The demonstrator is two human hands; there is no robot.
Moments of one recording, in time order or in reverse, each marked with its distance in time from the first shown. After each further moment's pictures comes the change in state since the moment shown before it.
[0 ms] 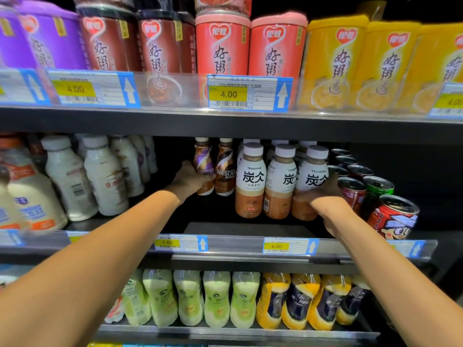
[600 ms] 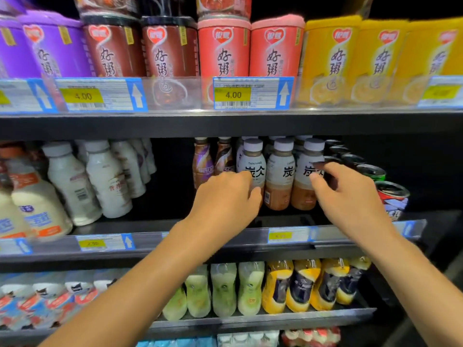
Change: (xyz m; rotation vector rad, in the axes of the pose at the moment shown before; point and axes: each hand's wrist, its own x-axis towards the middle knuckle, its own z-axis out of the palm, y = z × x) left_hand -0.174 0.078 -0.013 0.762 -0.045 0.569; right_hand -0.109 -0.046 -0.031 -0.567 0.156 -0.517
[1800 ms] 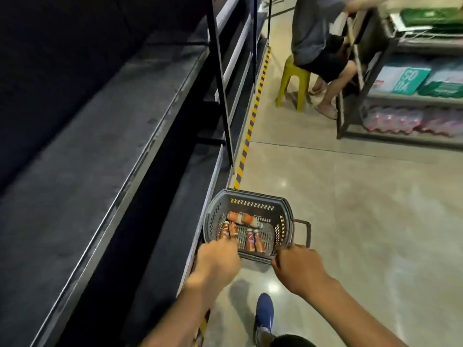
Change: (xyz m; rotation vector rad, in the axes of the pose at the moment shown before) left_hand -0.138 0.671 0.455 0.243 -0.915 1.209; right_hand -0.332 0.611 -0.260 -0.532 -0.437 1.194
